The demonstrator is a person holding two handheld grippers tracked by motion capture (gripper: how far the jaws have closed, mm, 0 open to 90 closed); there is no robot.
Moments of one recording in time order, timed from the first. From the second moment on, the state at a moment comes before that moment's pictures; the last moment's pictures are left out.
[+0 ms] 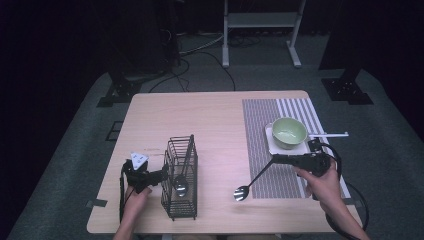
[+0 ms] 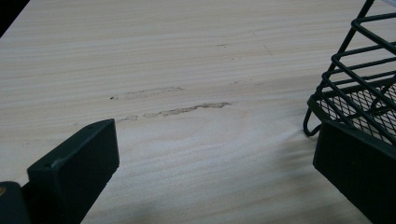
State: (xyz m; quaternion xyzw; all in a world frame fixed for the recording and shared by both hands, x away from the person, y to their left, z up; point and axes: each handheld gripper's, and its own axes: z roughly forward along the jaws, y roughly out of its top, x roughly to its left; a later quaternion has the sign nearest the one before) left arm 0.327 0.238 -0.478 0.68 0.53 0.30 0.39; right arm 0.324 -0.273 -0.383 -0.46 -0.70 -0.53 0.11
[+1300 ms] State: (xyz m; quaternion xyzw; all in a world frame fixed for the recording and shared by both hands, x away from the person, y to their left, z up) left arm 0.327 0.237 -0.478 0.69 0.53 0.30 0.39; right arm 0.320 -0.334 -0.400 -0.52 -0.66 -0.54 0.08
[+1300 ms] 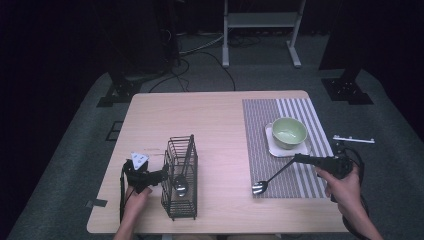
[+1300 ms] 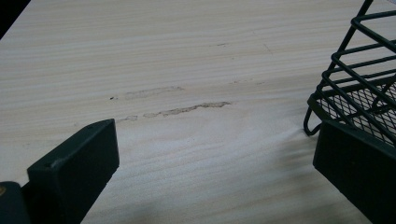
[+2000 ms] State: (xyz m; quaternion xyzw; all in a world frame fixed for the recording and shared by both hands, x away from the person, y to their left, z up) left arm 0.327 0.237 -0.478 0.69 0.53 0.31 0.39; right arm 0.323 -0.360 -0.397 -0.55 -0.63 -0.54 0.06
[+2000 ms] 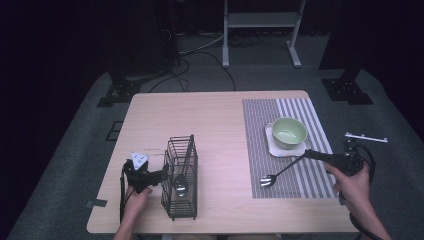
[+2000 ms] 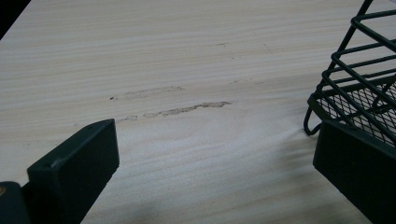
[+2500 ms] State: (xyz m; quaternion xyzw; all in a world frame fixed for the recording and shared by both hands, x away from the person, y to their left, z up) left arm 0.327 0.236 -0.478 0.69 0.53 0.31 0.39; right arm 0.327 -0.370 -0.395 -0.56 -0.62 -0.54 0.05
